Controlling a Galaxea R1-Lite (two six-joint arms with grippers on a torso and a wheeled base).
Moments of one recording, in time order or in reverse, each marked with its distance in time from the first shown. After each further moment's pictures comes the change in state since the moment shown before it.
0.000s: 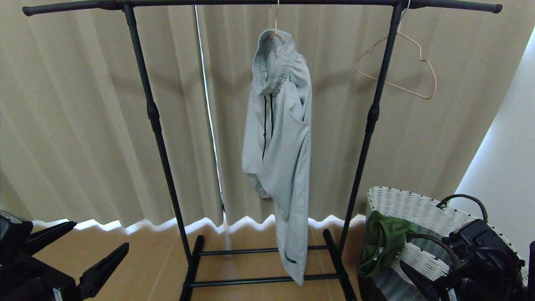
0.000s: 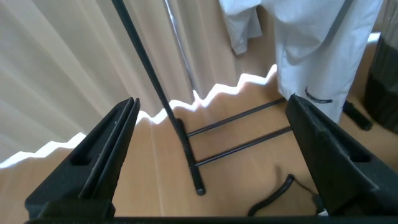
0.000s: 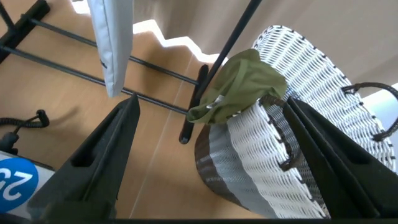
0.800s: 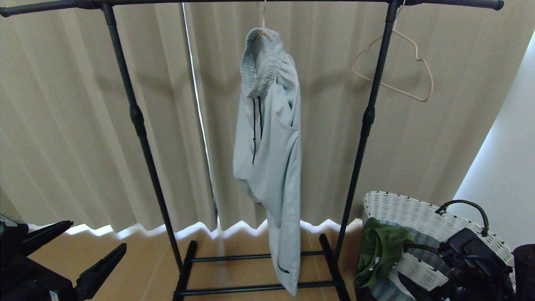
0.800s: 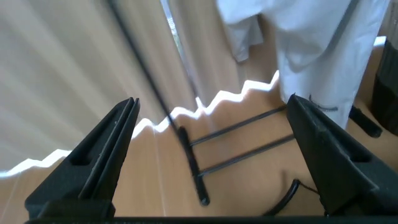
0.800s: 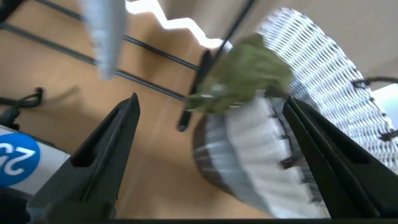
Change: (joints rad) left arm 0.001 -0.028 0.006 0.002 0.000 0.023; right arm 0.000 0.051 0.026 0.001 0.007 -0.006
